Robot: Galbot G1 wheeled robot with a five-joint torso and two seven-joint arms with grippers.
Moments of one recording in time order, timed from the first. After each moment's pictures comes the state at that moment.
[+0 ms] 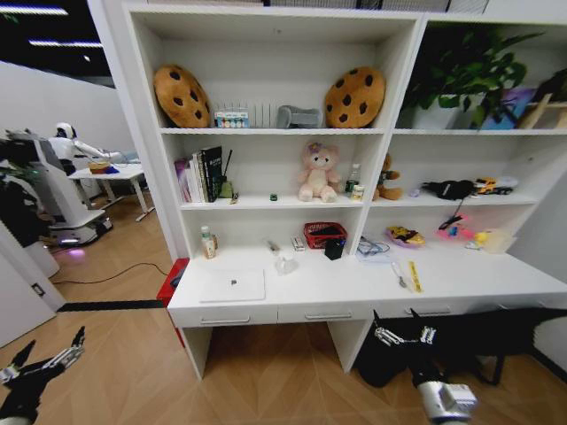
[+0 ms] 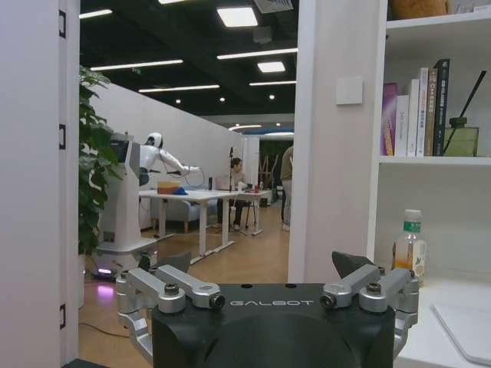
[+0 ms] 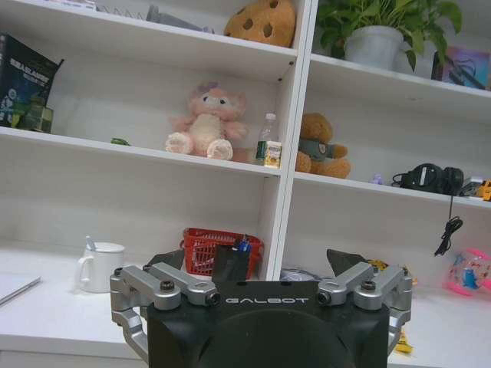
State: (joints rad) left arm 1.96 -1.15 -1.18 -2.00 -0.77 -0.17 0.00; right arm -1.86 1.03 0.68 2.12 0.35 0.25 0.26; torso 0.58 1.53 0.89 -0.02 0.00
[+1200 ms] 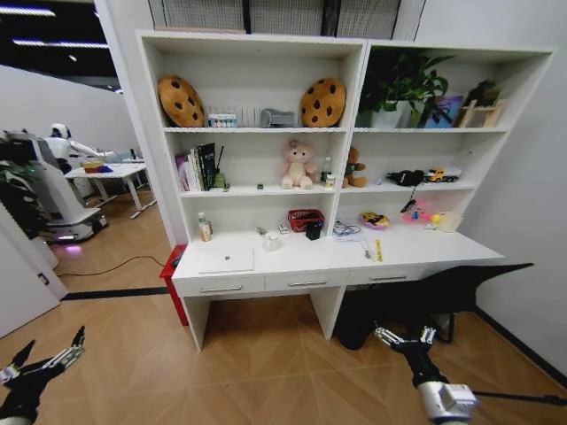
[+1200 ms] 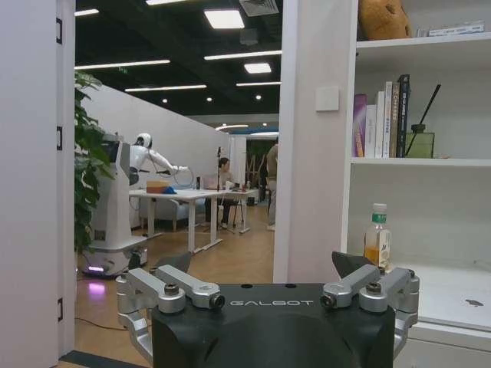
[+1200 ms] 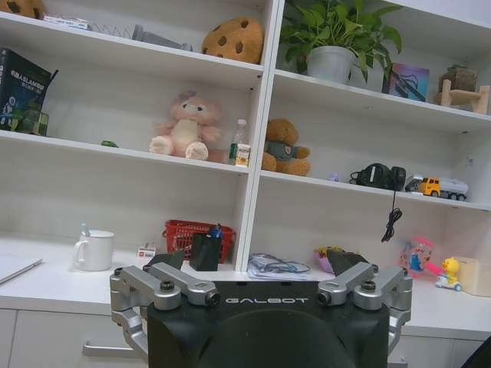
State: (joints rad) left arm 1.96 -1.15 -1.18 -2.00 -0.77 -0.17 0.01; right arm -1.86 1.03 0.68 2.12 0.35 0.25 0.26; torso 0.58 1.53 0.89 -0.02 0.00
